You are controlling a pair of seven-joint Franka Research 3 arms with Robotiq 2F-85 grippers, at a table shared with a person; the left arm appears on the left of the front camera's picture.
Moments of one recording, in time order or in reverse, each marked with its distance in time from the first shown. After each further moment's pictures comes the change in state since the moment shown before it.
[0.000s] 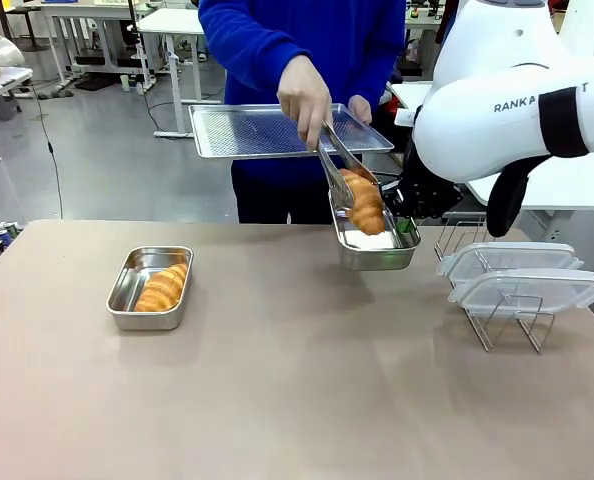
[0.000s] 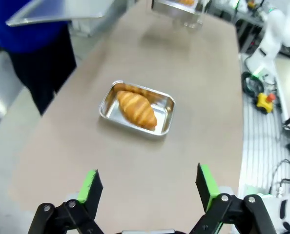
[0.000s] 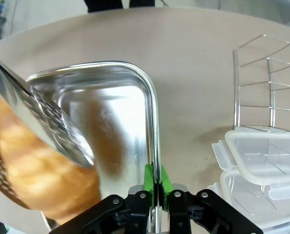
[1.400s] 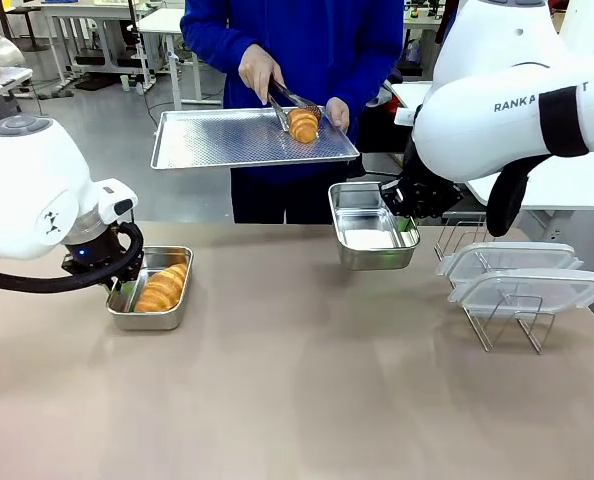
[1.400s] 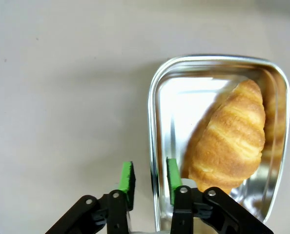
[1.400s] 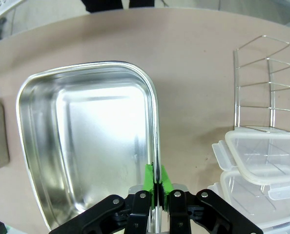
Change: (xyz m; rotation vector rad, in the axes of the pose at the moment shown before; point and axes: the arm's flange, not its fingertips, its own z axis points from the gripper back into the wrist) left arm 0.021 -0.008 -0.328 0.719 0.498 1.029; right arm 0.000 0.000 0.001 0.001 -0.001 0.000
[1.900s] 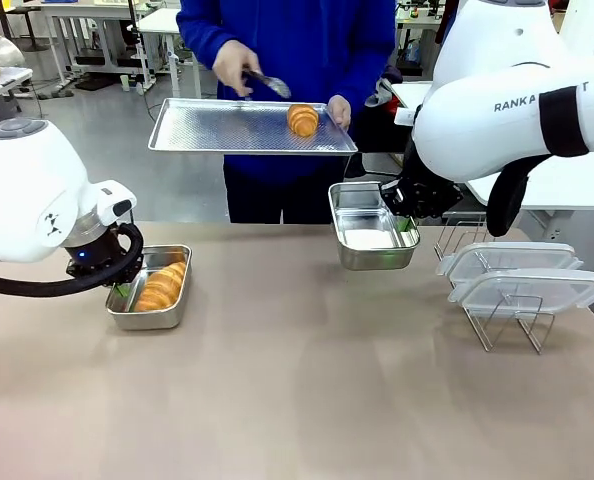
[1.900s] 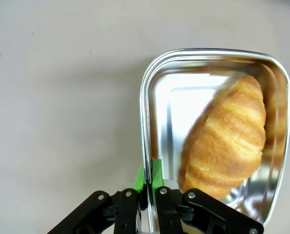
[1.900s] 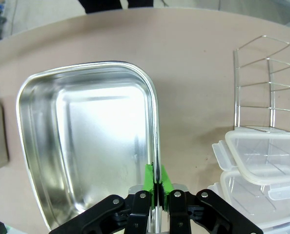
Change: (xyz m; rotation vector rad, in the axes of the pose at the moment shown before) left arm -0.006 -0.002 -0.006 -0.017 0.005 0.008; right arm 0.000 0.000 0.000 0.000 0.000 0.000
